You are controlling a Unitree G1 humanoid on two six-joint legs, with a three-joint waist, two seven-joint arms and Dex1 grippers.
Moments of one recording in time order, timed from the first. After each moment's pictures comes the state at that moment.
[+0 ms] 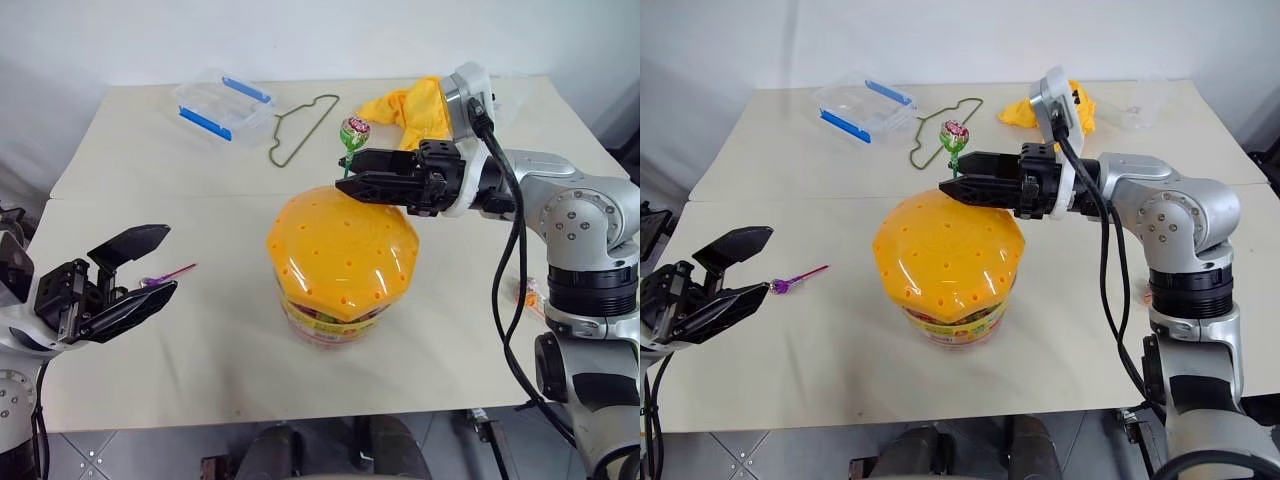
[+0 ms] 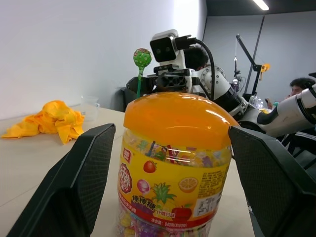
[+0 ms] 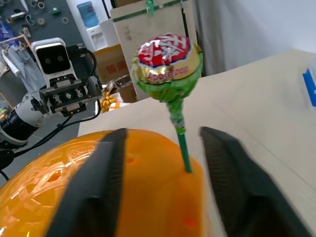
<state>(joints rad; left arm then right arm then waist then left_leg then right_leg) 0.01 0.70 0.61 -0.34 -1.12 0.44 -1.14 -0.97 -0.58 -0.02 -0.08 0.88 0.96 0.95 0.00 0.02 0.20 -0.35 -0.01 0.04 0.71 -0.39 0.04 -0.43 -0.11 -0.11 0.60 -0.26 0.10</state>
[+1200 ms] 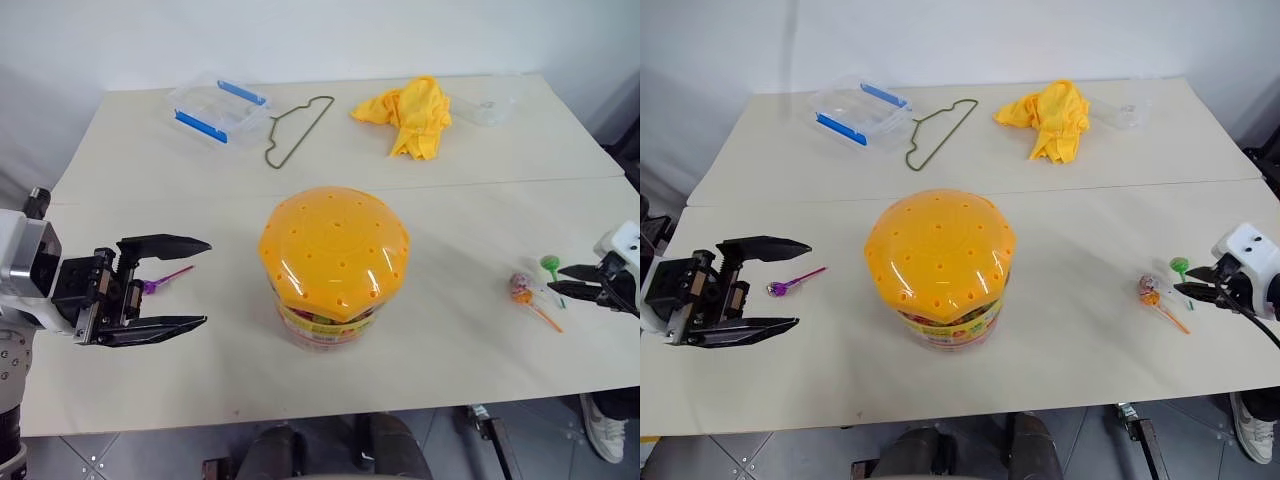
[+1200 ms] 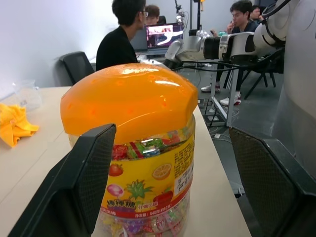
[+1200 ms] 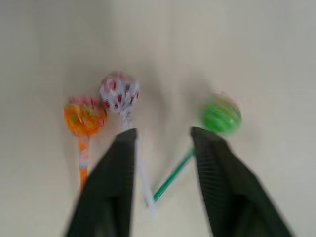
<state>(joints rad) -0.14 0.88 0.50 -0.33 -0.99 0.41 -1.31 -0.30 -1.14 -0.23 0.45 0.29 0.22 1.18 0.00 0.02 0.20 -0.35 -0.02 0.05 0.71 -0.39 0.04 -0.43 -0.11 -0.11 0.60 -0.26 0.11</state>
